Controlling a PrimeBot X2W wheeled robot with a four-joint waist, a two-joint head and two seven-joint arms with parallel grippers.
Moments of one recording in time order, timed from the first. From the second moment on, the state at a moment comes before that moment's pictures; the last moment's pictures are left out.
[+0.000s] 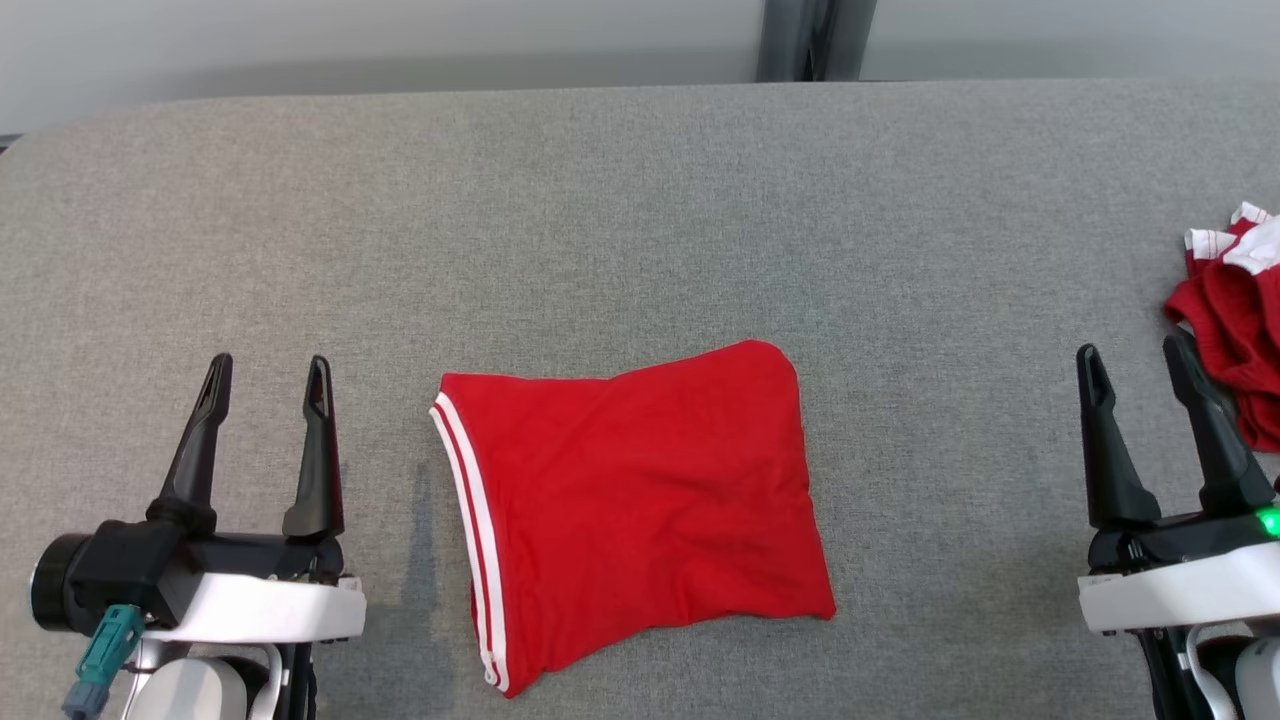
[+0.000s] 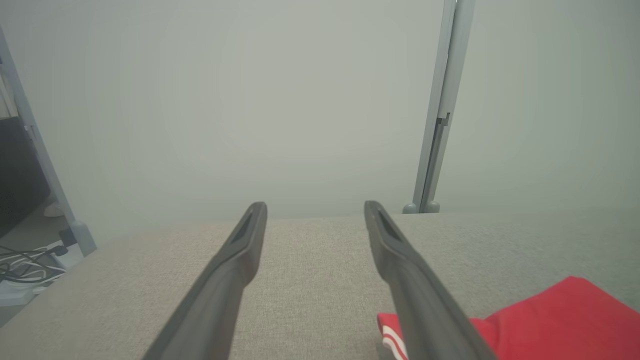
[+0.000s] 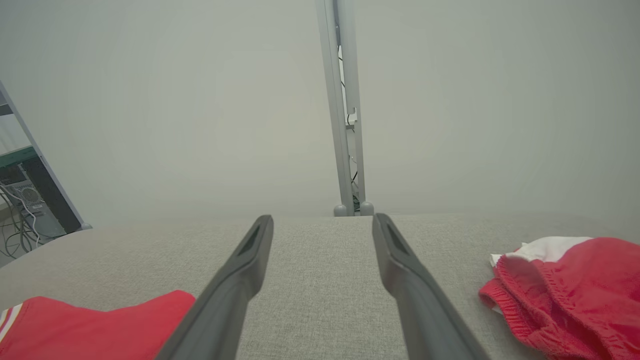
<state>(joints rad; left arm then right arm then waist) -0.10 0.14 -0.03 0.00 -0.22 0.00 -0.26 -0.09 -0.19 0.04 -0.07 0.35 0.13 -0.18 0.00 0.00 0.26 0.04</state>
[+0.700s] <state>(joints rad) 0.02 0.15 -0.06 -0.01 -0.21 0.02 -0.21 0.03 -0.16 0.02 -0.02 0.33 0.13 -0.14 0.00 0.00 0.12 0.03</state>
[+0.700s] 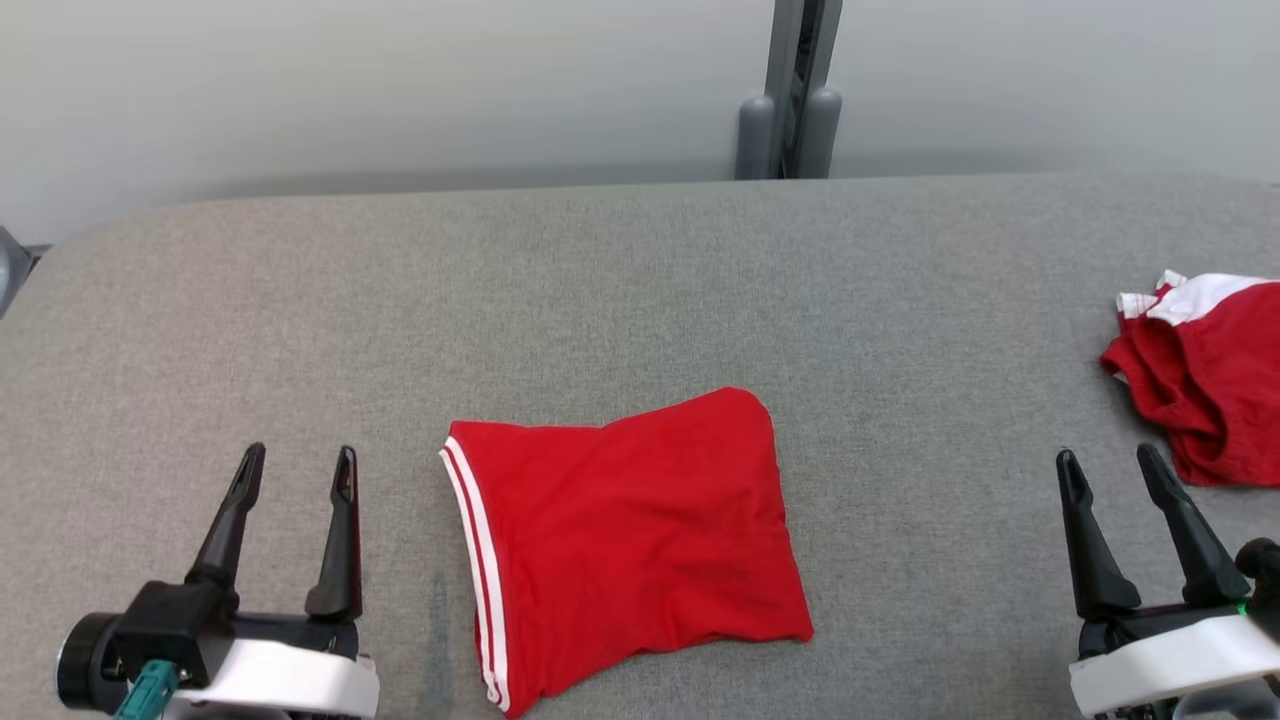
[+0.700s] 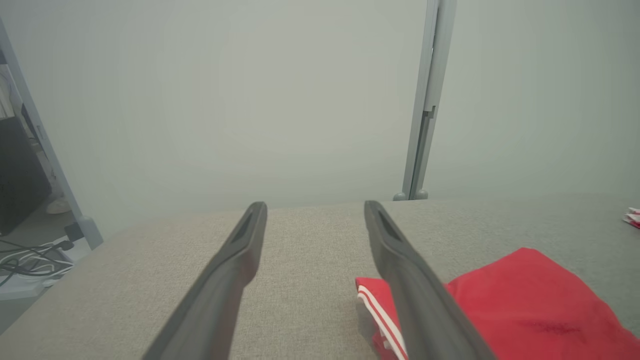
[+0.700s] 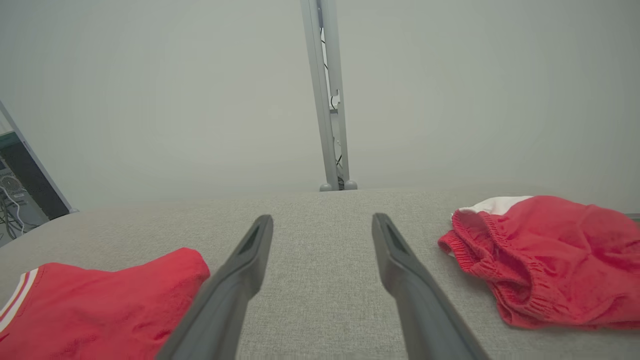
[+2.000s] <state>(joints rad) 0.12 0.21 -0.09 -0.03 -0.20 0.05 -0.12 0.16 -0.13 -0.03 -0.10 0.26 0.13 -0.02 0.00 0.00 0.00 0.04</state>
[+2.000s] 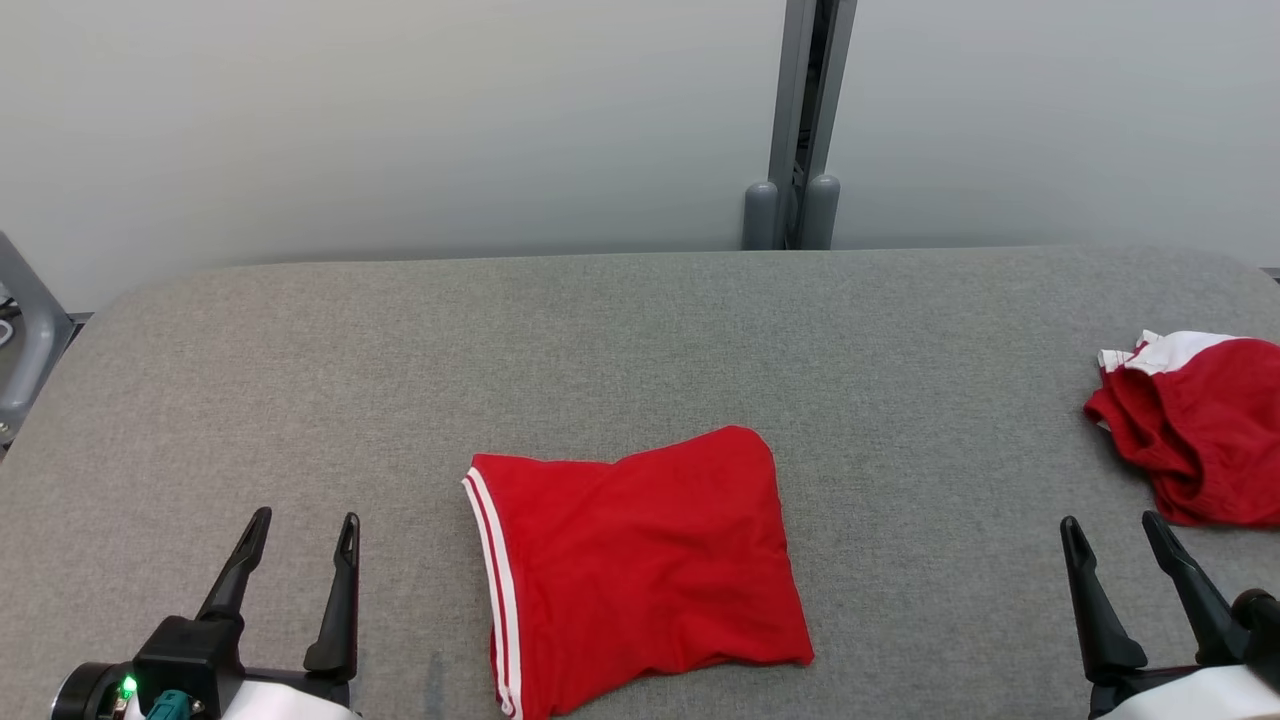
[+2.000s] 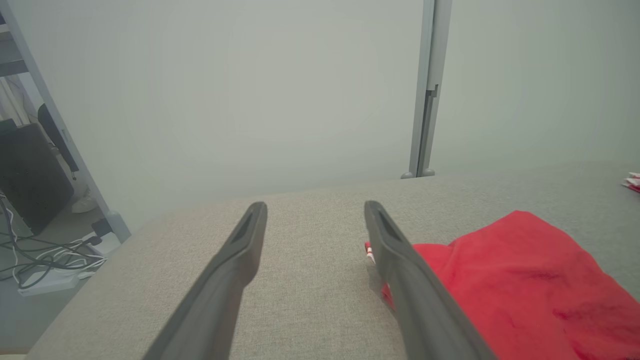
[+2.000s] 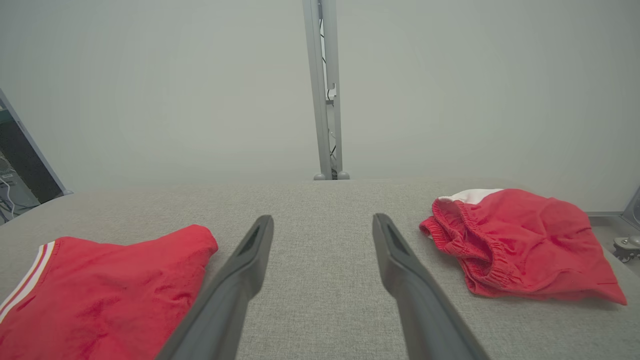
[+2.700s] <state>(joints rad) 0.11 0.22 -0.10 -0.03 -0.21 0.06 -0.13 0.16 -0.12 -0.03 -0.09 0.27 0.13 0.00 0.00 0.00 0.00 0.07</state>
